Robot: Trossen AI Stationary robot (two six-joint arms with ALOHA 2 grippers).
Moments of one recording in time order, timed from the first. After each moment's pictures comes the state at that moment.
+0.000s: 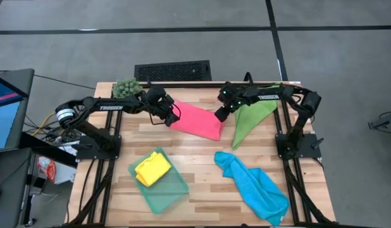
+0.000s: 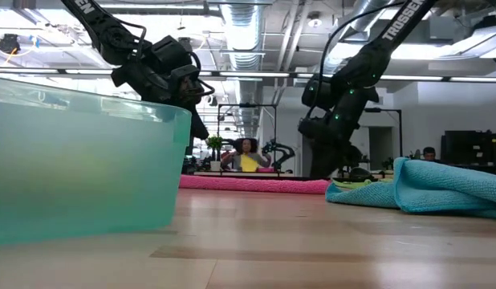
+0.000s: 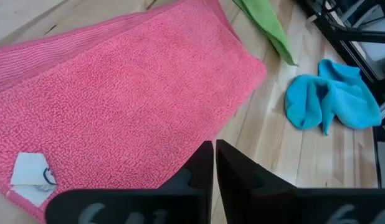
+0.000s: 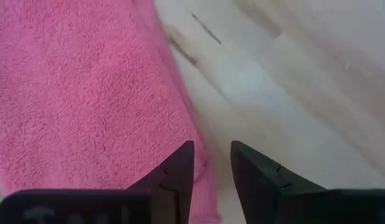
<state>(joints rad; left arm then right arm) 0.55 1.47 0.74 -0.03 0.49 -0.33 -0.57 1.77 0.96 -0.34 -0.21 0.16</state>
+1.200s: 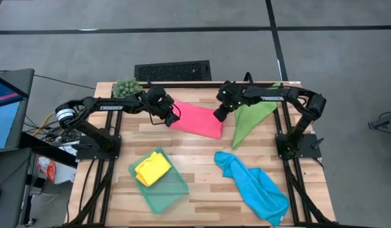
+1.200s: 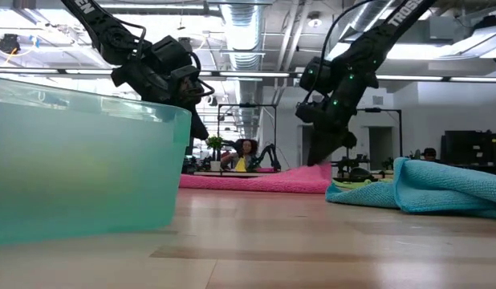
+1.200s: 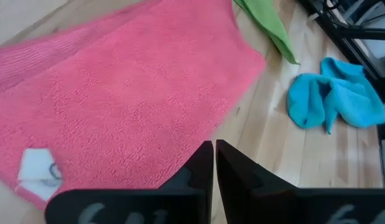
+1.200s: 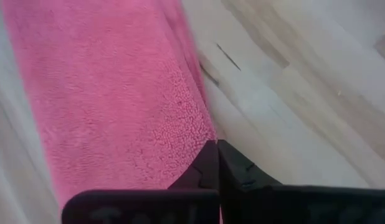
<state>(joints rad) 0.55 1.47 0.74 -0.04 0.47 -0.32 -0.53 1.70 0.99 -0.38 -0.16 0.16</state>
